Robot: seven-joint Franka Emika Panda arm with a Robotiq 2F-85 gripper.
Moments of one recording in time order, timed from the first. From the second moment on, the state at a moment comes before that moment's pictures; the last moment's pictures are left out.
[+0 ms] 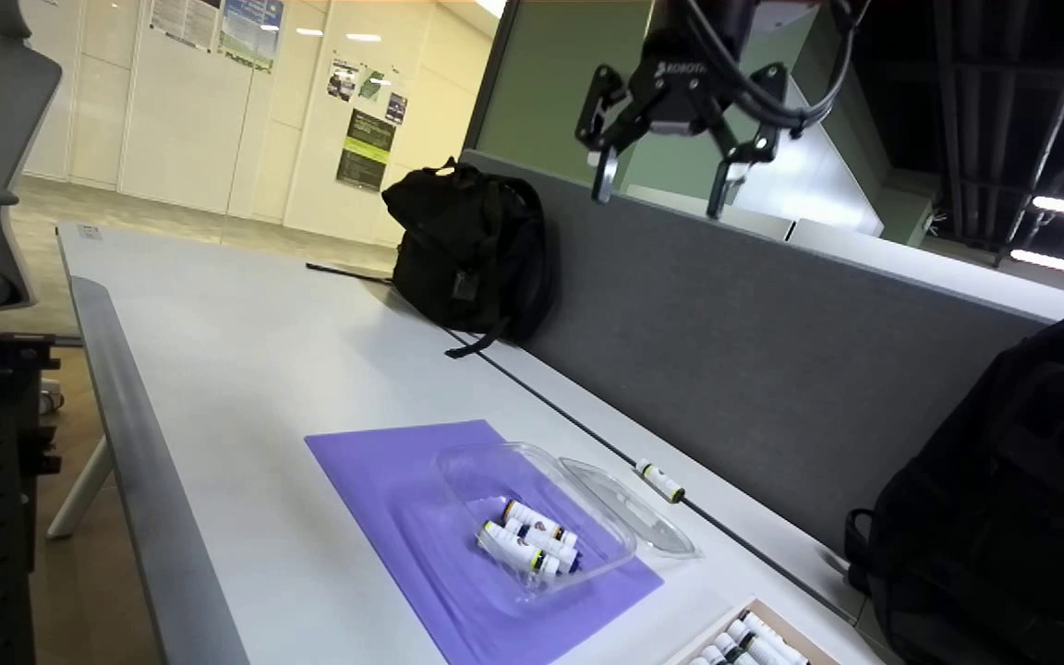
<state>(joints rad) -0.06 -0.17 -0.10 -2.26 -0.21 2.12 -0.28</state>
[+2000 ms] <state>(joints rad) -0.07 0.31 -0.06 -2.33 -0.32 2.52 -0.56</state>
